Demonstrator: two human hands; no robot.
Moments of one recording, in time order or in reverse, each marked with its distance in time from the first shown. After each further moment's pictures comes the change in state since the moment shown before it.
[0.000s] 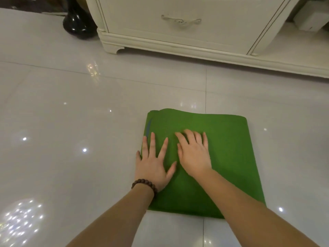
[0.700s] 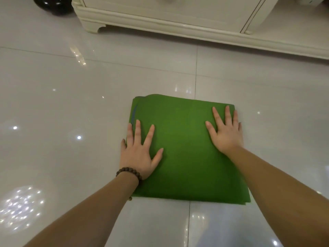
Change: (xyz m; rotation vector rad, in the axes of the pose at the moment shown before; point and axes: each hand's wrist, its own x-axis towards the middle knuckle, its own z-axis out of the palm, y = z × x) left_hand 0.002 0.002 0.001 0.033 0.014 -0.008; right_hand -0.003 0.139 0.000 0.054 -0.194 0.397
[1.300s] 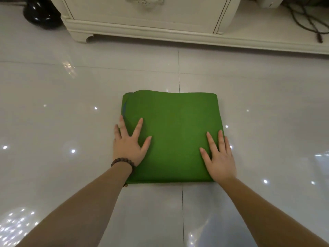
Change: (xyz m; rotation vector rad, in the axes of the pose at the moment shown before) left_hand -0.010 -0.002 -0.001 -0.149 0.091 -0.069; right_hand -0.132 0.028 0.047 0.187 0.145 0.047
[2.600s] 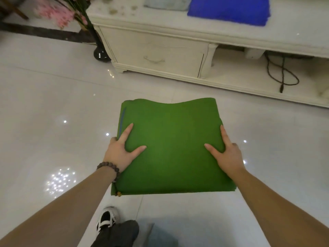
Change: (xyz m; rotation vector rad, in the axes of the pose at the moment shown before) left_hand -0.188 0.251 -0.335 -0.410 -0.040 -0.374; right_hand -0.046 0.091 -0.400 0.433 -0.216 -0.031
